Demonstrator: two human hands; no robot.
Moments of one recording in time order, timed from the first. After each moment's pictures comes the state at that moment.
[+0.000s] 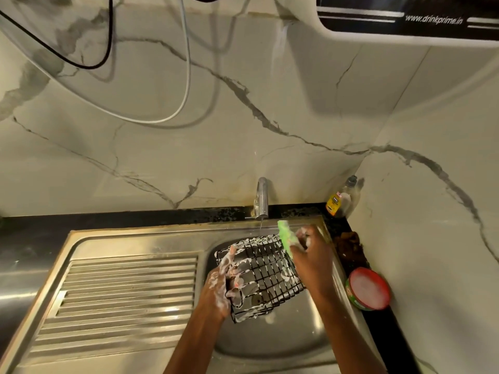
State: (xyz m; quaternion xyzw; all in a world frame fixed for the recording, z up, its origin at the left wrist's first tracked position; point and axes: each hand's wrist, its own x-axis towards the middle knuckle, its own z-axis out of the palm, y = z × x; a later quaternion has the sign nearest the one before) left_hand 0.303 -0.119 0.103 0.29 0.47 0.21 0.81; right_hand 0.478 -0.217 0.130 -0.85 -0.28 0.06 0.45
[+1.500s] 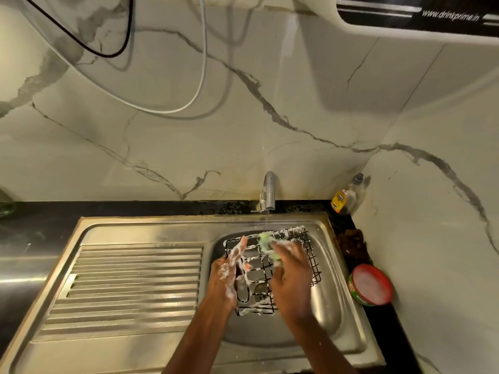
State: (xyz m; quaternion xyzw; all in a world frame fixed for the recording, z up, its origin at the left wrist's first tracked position) left_hand 0.297 -0.141 0.134 0.37 0.51 0.23 0.74; right_hand 0.402 -0.226 0.107 -0.78 -0.43 -0.04 0.45
